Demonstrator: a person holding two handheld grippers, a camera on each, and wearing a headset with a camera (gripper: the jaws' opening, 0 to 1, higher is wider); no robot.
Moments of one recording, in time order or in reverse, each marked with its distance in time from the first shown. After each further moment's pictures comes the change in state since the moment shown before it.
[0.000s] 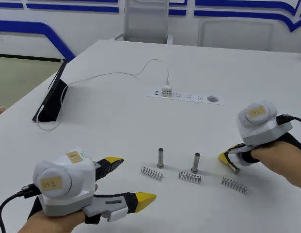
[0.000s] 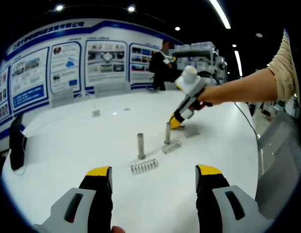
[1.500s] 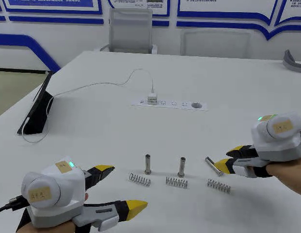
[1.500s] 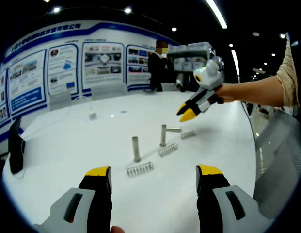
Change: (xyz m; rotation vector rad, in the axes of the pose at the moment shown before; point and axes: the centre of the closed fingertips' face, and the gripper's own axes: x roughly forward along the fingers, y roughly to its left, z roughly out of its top) left arm 0.001 -0.007 0.005 0.020 -0.009 -0.019; right arm -0.061 0.014 0.001 -0.090 -0.197 0.011
